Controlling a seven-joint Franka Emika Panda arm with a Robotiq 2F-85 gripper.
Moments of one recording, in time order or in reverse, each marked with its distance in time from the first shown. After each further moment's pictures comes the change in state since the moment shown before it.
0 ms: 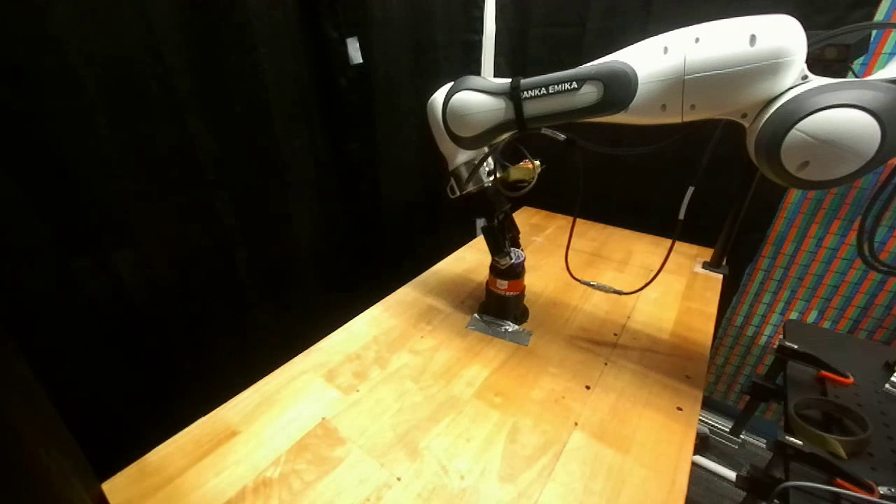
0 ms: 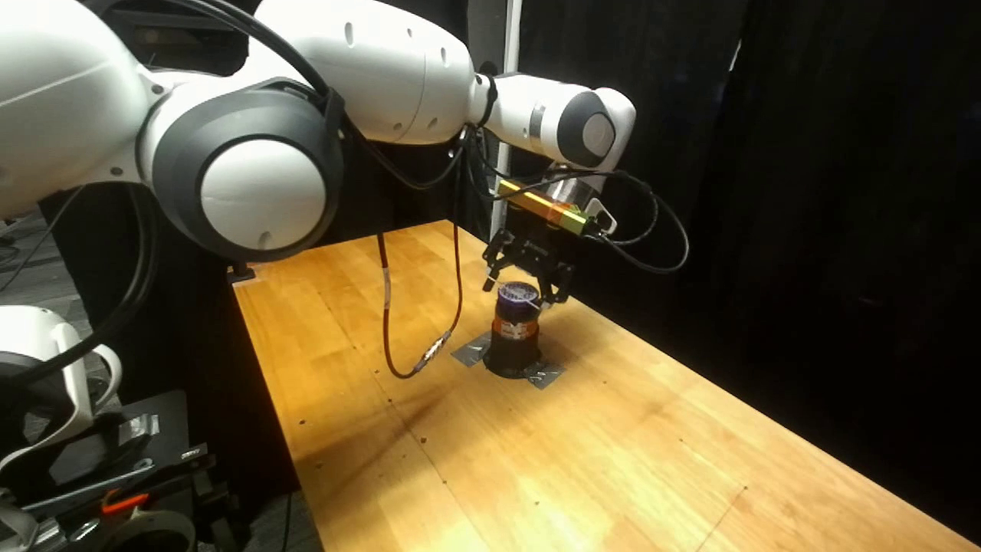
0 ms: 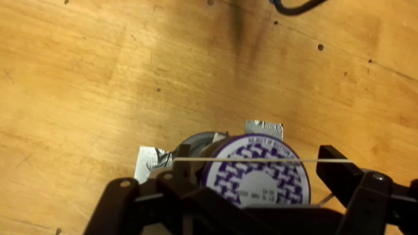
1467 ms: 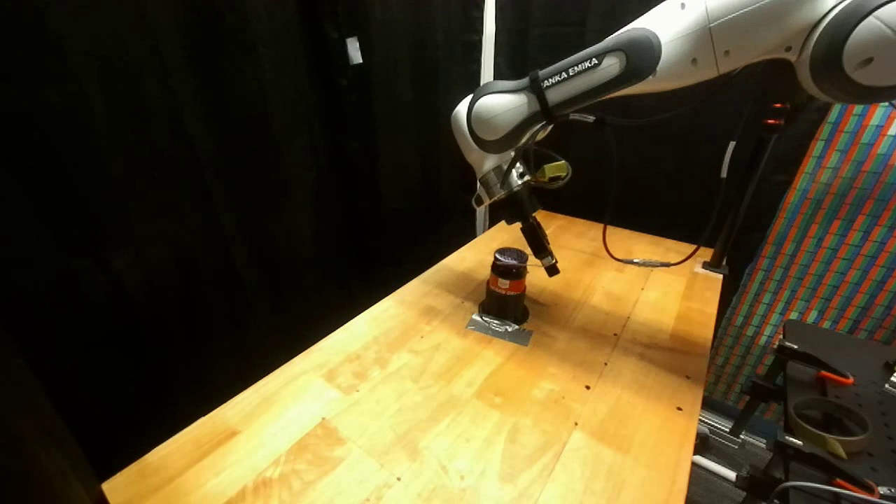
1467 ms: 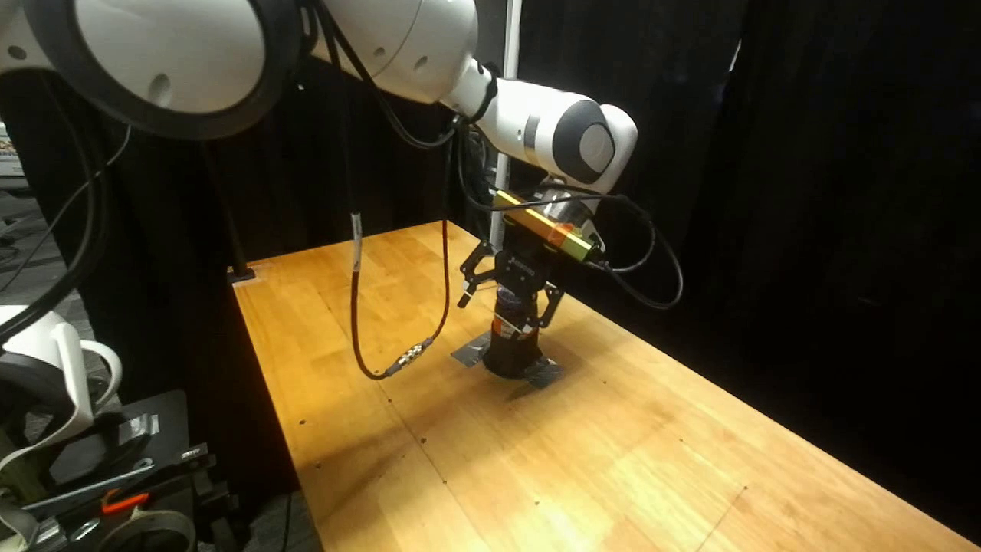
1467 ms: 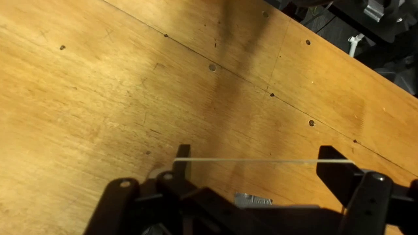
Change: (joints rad) arm -0.050 -0.272 0.009 -0.514 0.001 0.122 -0.185
